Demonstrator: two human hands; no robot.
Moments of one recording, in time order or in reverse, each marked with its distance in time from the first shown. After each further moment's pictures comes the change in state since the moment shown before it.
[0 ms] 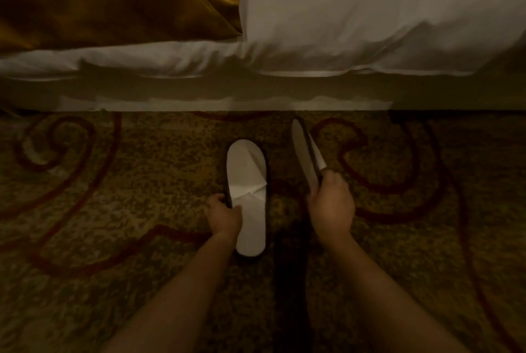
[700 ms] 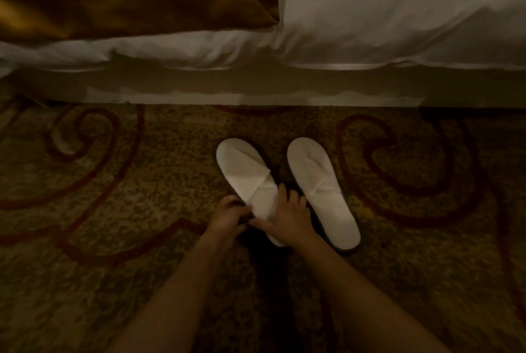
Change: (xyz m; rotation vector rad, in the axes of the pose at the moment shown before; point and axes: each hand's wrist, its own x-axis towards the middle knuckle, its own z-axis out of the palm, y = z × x) left_hand 0.016 -0.015 -0.040 -0.468 -0.301 -0.219; right_hand -0.034 -0.068 0.060 0.107 -0.728 -0.135
